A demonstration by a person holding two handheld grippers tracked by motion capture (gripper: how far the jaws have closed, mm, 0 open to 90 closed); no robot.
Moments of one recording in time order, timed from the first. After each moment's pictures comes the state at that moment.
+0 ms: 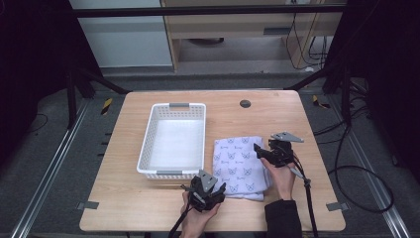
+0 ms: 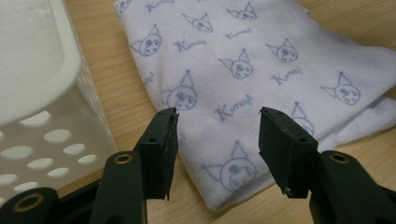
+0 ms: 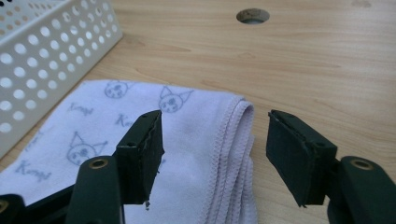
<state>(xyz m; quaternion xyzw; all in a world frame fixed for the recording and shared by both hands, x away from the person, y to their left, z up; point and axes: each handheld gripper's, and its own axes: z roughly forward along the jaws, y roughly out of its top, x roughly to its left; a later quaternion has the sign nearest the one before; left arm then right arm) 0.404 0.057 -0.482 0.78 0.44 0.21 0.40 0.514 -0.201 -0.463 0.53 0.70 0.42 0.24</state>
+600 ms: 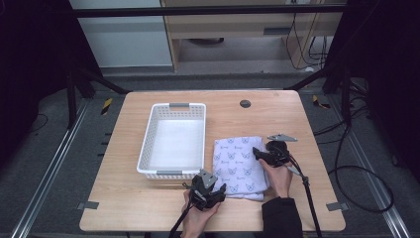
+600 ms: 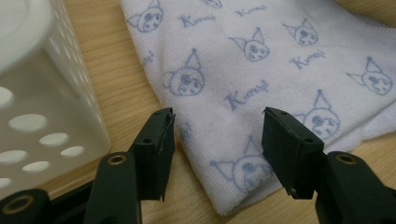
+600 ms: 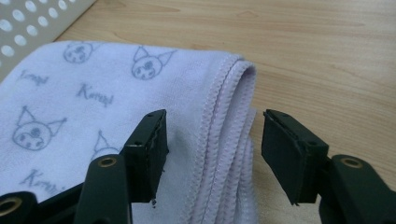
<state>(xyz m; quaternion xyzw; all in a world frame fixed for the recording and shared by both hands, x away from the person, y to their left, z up) 0.414 0.056 -0.496 0.78 0.45 0.19 0.38 0.530 -0.201 -0.491 0.55 0.71 0.38 0.21</state>
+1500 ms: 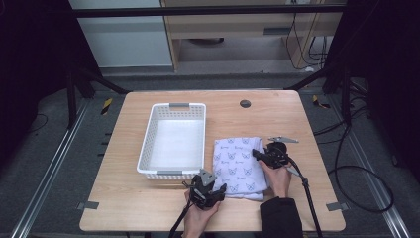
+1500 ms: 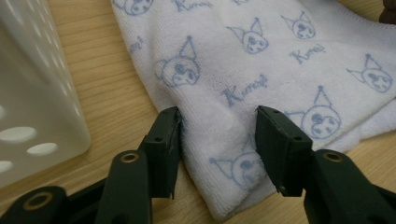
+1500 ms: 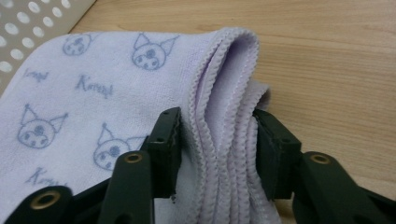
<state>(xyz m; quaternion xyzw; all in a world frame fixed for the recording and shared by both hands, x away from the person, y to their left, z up) 0.421 0.057 -0.505 0.78 0.46 0.15 0.40 0.533 -0.204 -0.505 0.57 0.69 0.41 0.15</state>
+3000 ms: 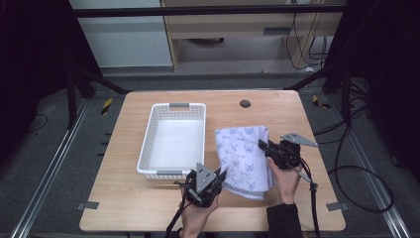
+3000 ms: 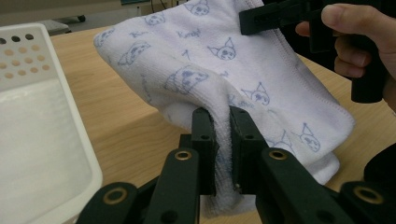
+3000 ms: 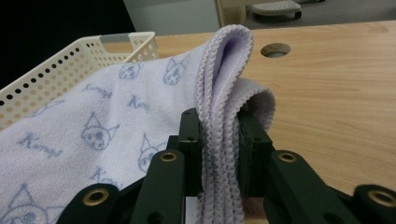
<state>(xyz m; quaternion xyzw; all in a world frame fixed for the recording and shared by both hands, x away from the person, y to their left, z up) 0.392 0.061 -0.424 0.75 0.38 0.22 0.49 0.485 -0.207 -0.432 0.52 0.66 0.51 0.21</state>
